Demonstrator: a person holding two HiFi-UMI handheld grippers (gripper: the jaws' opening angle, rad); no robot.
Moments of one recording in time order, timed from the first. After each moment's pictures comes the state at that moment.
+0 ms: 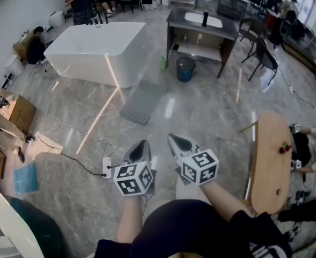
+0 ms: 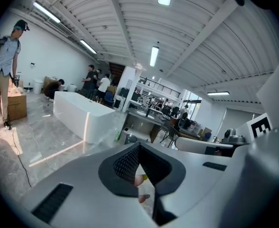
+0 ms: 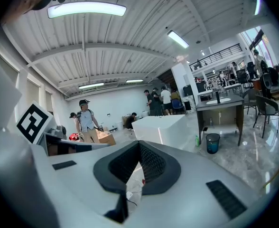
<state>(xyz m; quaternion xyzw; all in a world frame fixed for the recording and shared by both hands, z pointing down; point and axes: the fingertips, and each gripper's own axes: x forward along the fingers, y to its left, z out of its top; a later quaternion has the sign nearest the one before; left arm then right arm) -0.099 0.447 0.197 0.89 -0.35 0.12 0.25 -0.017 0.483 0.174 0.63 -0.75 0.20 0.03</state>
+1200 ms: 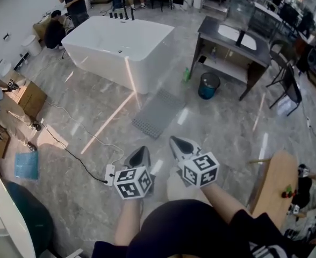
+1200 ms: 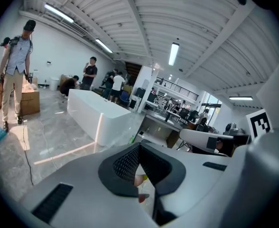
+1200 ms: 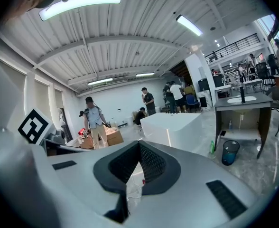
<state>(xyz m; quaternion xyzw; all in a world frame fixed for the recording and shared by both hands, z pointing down) -0.069 0.274 0.219 0.84 -0.43 0.13 0.29 0.033 0.286 0.179 0.56 -0.80 0.20 0.05</state>
